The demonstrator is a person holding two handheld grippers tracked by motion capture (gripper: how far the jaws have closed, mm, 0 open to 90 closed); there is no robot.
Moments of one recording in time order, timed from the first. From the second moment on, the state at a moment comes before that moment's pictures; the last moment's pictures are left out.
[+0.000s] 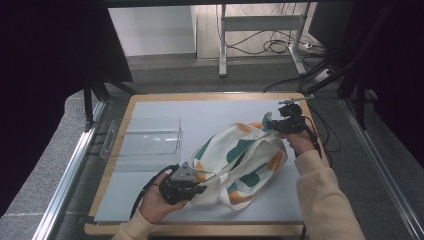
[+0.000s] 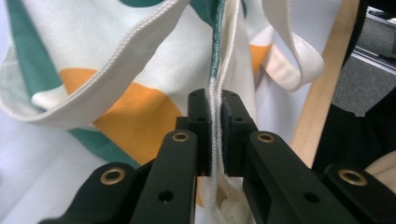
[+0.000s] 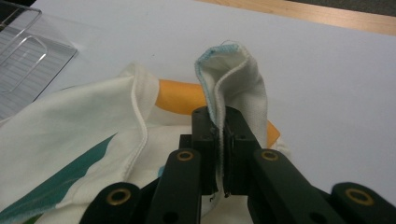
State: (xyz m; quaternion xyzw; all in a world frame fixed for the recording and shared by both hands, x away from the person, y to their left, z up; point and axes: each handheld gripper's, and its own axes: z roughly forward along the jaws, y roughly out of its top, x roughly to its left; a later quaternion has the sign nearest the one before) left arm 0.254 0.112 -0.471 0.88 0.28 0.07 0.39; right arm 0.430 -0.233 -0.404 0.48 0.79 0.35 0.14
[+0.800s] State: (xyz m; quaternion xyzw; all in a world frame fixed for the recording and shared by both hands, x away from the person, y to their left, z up) left arm 0.295 0.121 -0.451 0.88 0.28 0.10 0.37; right arm 0.377 -0.279 -0.401 0.49 0.76 0.40 0.15
